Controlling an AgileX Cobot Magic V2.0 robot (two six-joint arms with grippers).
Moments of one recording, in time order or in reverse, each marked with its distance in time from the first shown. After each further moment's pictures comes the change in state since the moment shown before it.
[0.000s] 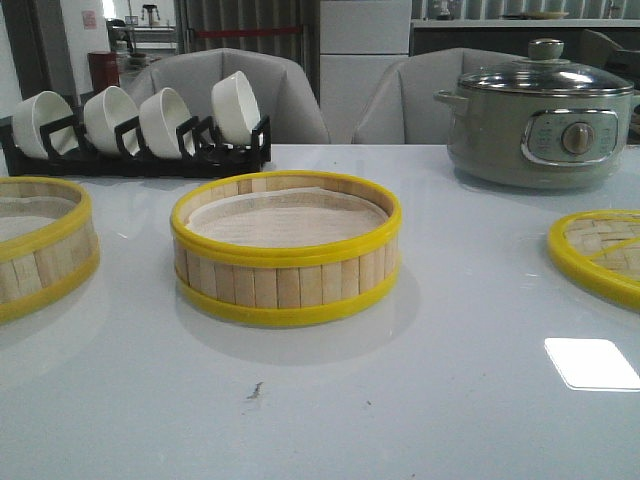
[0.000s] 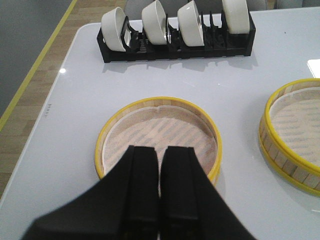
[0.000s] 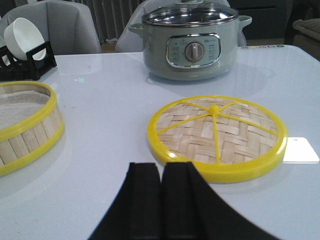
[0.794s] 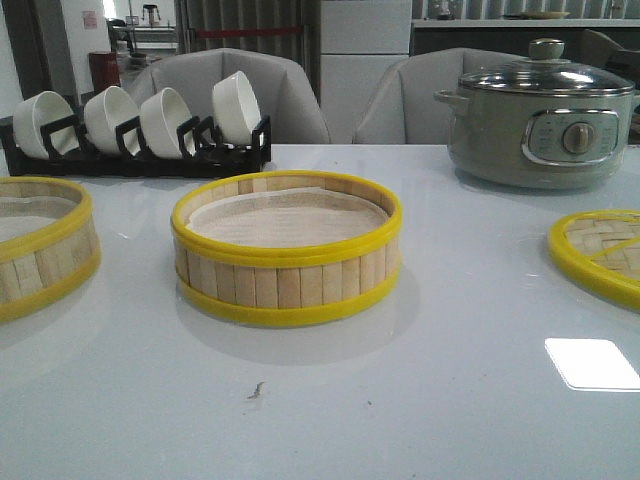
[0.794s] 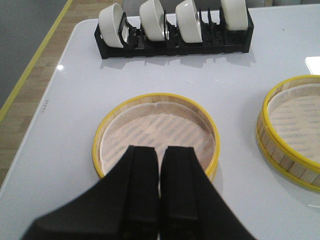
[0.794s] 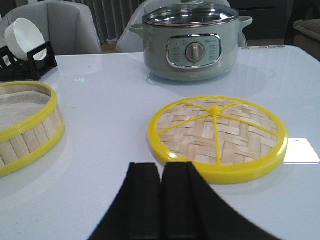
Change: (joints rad) left arm 0.000 0.000 0.000 -0.006 0.016 0.000; right arm 0.000 0.000 0.000 0.000 0.000 0.000
